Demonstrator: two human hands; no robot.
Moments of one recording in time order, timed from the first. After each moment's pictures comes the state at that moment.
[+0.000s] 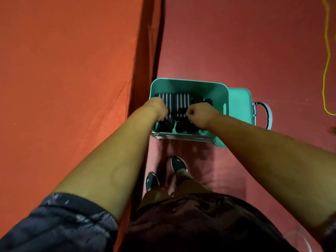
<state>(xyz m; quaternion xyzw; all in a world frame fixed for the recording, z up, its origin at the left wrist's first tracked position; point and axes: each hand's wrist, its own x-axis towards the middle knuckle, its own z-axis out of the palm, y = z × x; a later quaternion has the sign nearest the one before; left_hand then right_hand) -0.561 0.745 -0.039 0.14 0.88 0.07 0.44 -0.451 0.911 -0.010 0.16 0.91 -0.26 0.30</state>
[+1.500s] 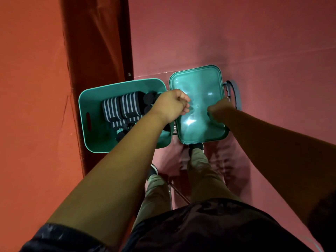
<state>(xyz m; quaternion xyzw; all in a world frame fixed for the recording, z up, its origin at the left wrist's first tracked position) -0.466 1.006 -0.077 0.05 0.79 0.37 0.48 -0.360 1.172 -0.160 0.44 0.73 -0.36 0.38</state>
